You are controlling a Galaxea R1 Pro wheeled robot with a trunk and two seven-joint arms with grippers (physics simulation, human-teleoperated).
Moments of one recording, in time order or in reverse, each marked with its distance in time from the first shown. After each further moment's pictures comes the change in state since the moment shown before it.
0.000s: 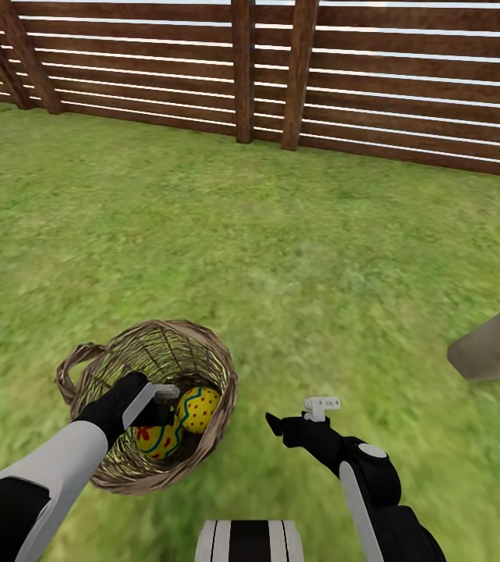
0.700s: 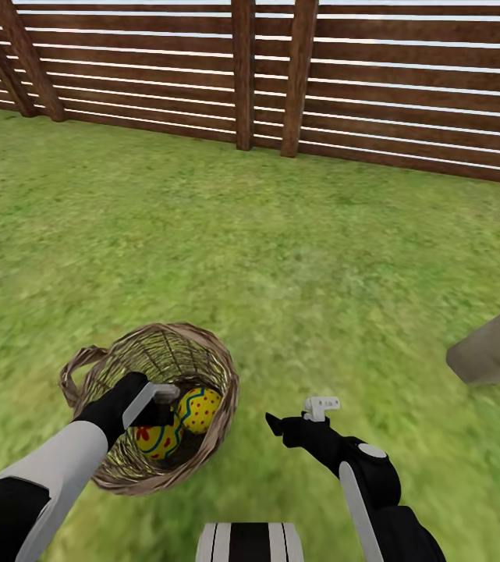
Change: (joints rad) left arm 0.000 0.000 0.001 -0.001 -0.004 0.002 -0.001; right arm 0.000 0.000 0.002 0.000 0.000 0.000 0.000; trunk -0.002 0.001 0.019
